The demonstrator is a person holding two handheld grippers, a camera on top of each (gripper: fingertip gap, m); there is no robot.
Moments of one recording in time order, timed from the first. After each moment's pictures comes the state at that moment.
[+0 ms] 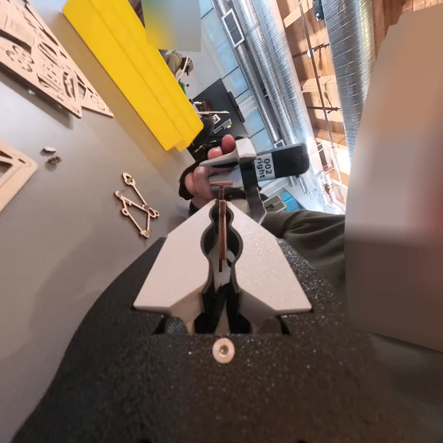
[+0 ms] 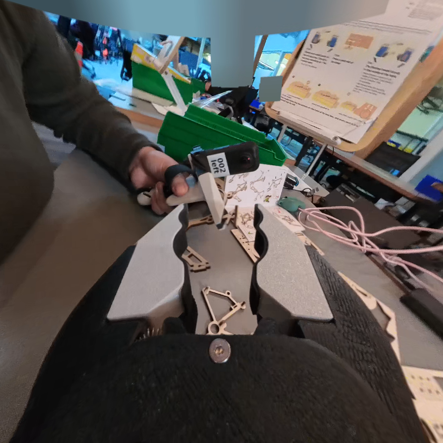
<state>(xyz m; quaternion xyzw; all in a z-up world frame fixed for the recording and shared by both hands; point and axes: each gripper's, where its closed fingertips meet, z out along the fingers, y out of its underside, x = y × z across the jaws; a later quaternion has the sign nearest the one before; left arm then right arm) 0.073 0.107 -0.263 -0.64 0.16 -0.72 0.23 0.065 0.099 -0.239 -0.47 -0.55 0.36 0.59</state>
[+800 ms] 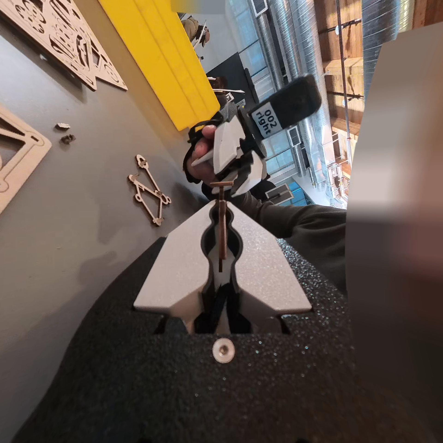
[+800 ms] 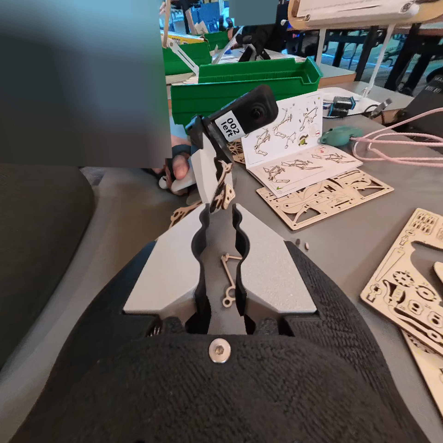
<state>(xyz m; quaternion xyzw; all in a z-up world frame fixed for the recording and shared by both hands) 0.079 0.107 -0.280 -0.68 0.17 -0.69 0.18 0.074 0.117 -0.269 -0.58 -0.52 0.46 0.42</state>
